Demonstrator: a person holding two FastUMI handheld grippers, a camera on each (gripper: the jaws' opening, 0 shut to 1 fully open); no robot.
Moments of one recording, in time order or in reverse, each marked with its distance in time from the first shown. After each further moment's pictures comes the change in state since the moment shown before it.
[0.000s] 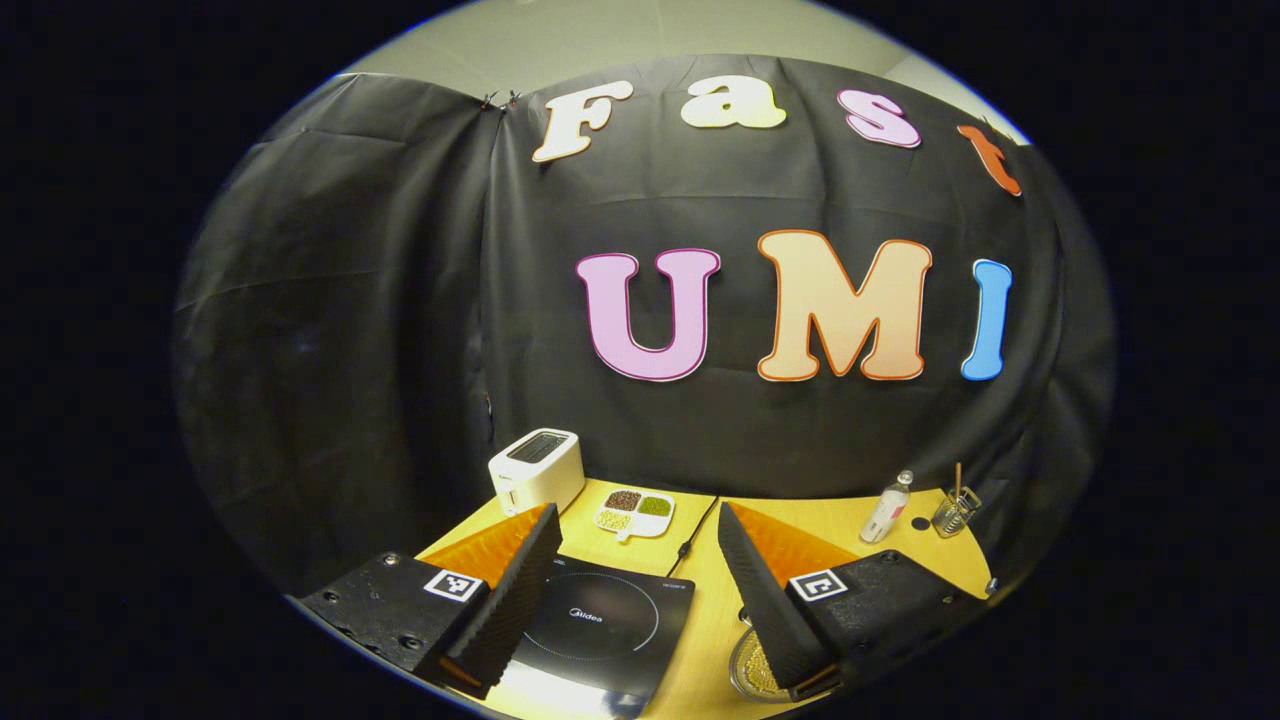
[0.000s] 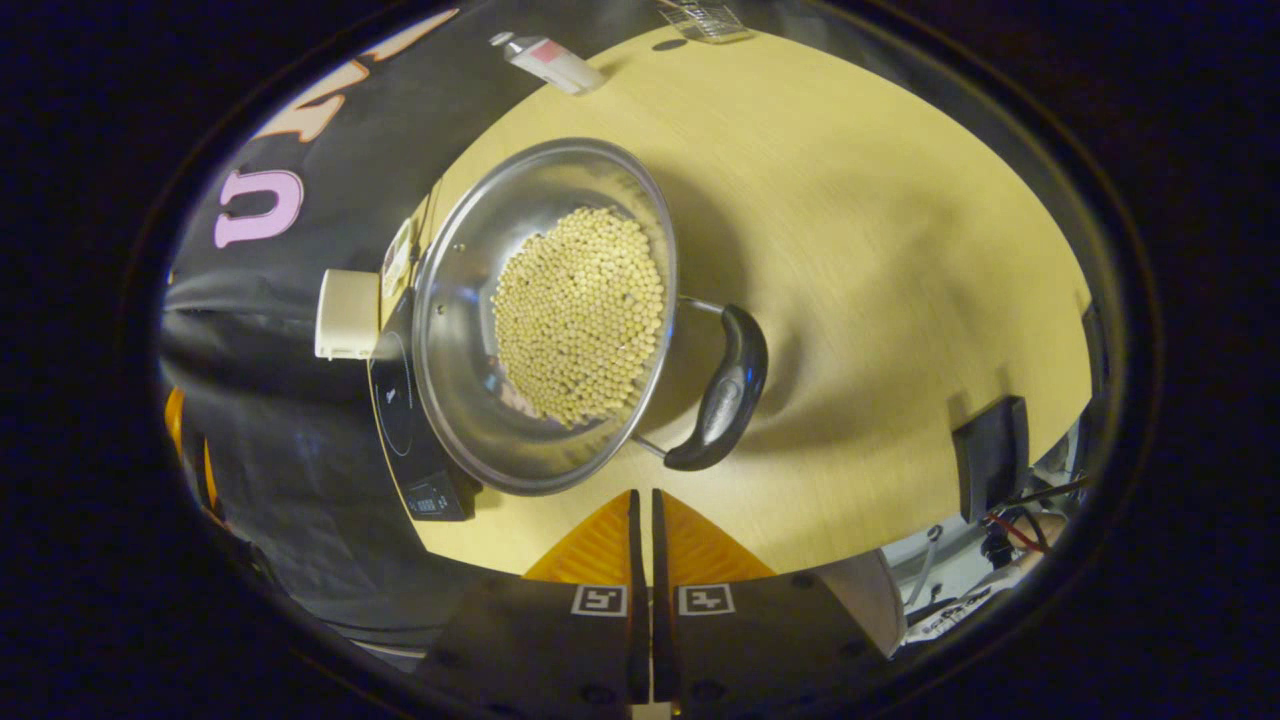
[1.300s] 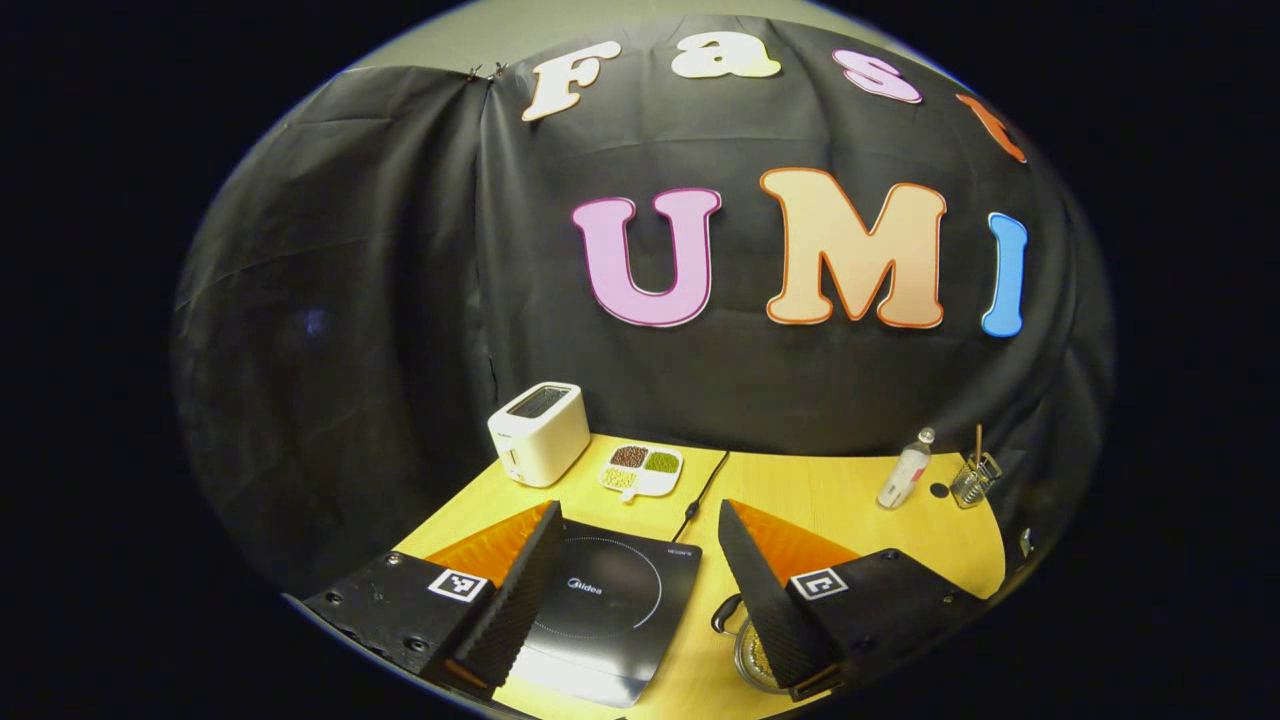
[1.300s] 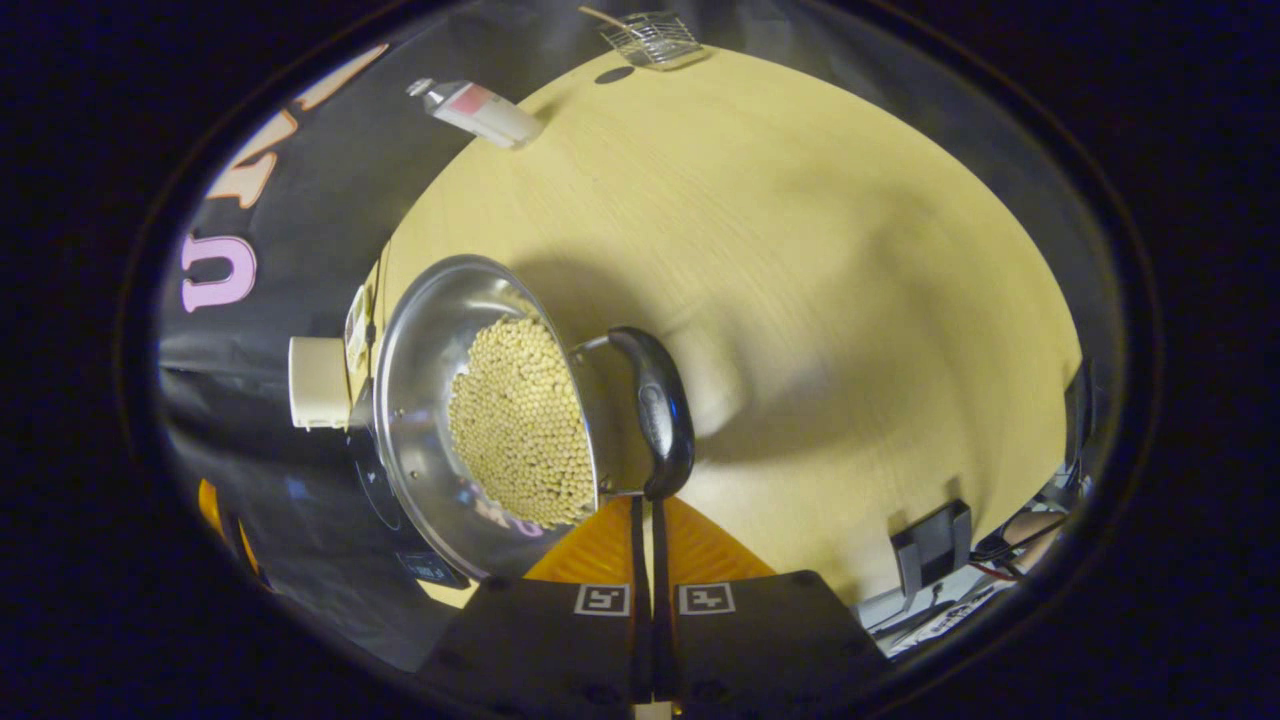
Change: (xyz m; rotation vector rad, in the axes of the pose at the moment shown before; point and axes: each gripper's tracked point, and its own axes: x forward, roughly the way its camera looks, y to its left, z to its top) left arm 0.017 -0.010 -0.058 0.014 0.179 0.027; right arm 0.001 -0.028 0.101 0.081 -0.091 -0.051
